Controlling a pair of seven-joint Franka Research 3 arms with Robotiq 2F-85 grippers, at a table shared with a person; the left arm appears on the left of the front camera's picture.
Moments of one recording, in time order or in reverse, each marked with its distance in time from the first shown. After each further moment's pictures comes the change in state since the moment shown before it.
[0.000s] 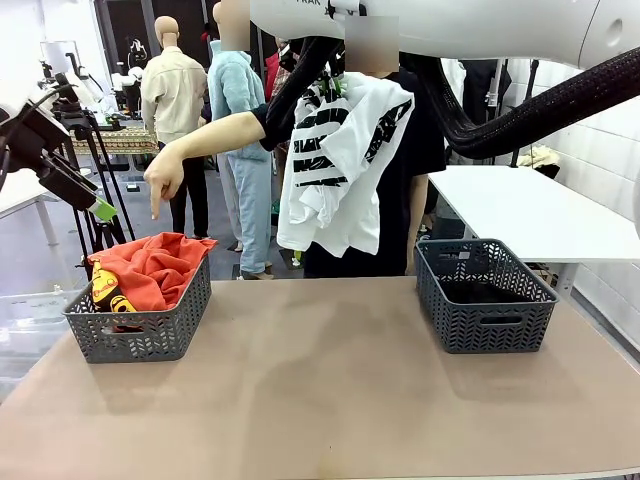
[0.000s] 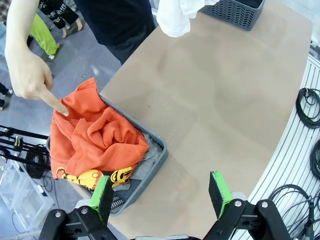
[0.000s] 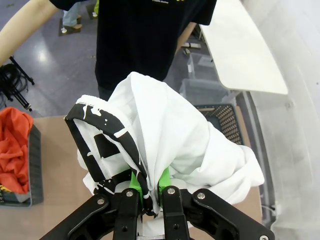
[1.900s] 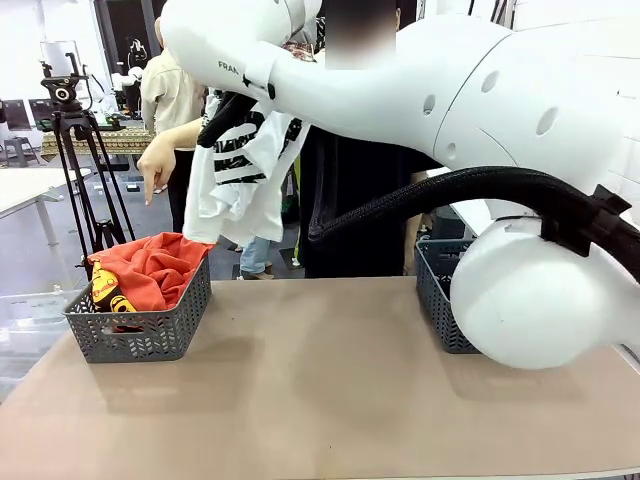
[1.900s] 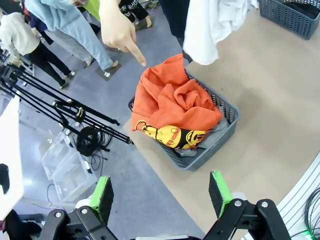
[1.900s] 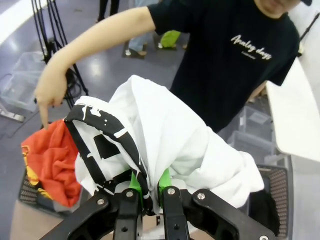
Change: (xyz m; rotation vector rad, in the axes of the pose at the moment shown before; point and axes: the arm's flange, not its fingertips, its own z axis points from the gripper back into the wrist) left arm -0.083 0.045 0.102 0.318 -0.046 0.071; right arm 0.013 0.101 -0.010 0.267 -0.197 0.154
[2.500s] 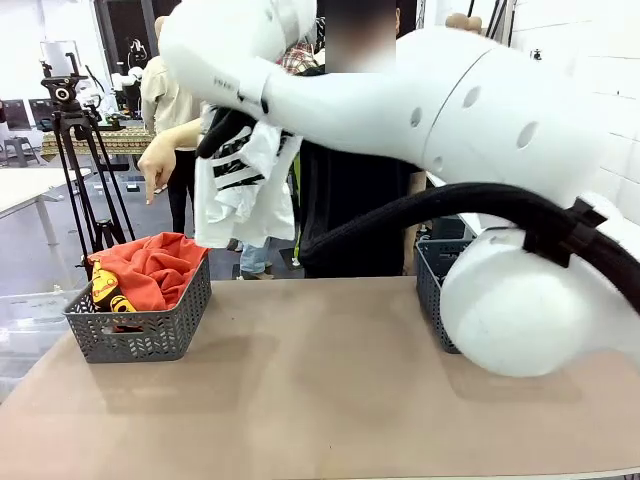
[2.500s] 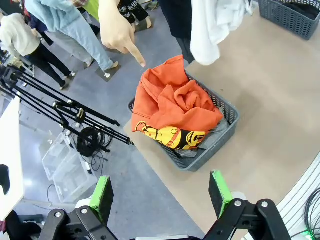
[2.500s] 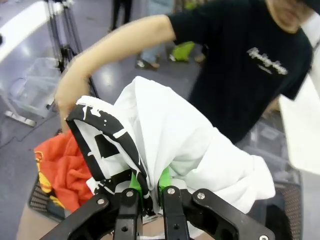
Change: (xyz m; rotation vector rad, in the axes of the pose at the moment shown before) left arm 0.001 0.000 0.001 0.001 -0.003 -0.002; right arm -0.009 0.036 -0.019 0.083 -0.082 0.029
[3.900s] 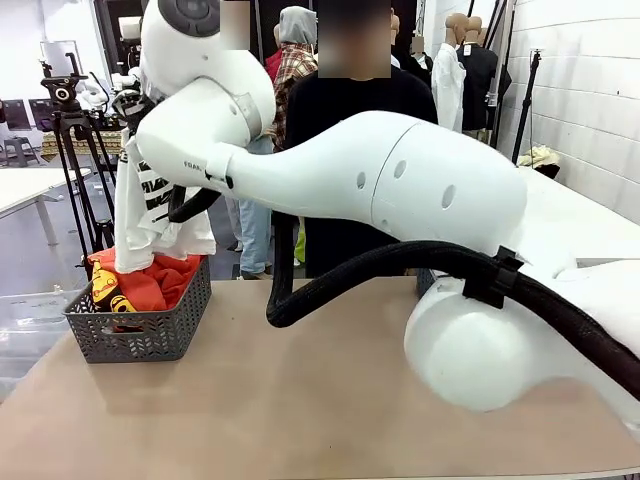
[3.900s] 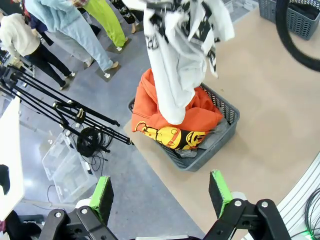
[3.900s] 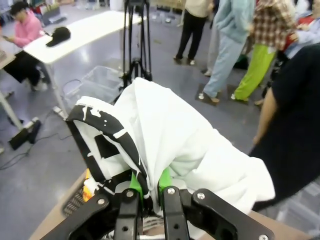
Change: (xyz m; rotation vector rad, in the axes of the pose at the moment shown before) left arm 0.000 0.000 0.000 0.000 -0.001 0.000; right arm -0.048 0.079 -0.061 0.296 -0.157 0.111
